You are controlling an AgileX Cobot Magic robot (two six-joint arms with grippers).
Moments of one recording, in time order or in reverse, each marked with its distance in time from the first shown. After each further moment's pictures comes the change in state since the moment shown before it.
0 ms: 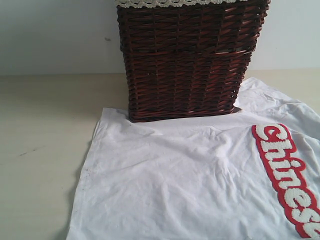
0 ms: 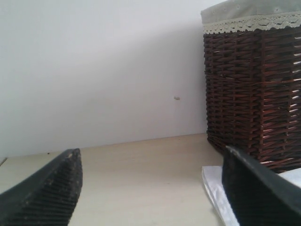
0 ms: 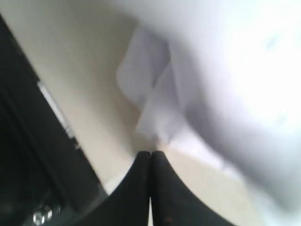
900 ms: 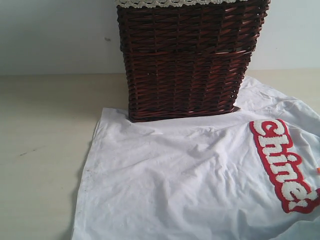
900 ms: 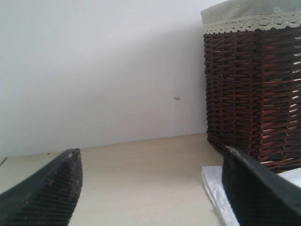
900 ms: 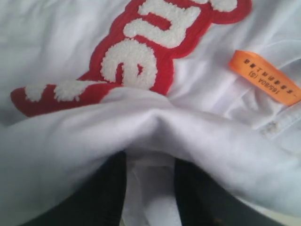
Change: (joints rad) left arm 0.000 0.000 0.000 0.000 0.000 0.000; right arm 0.000 -0.004 0.002 0.884 -0.124 -0.348
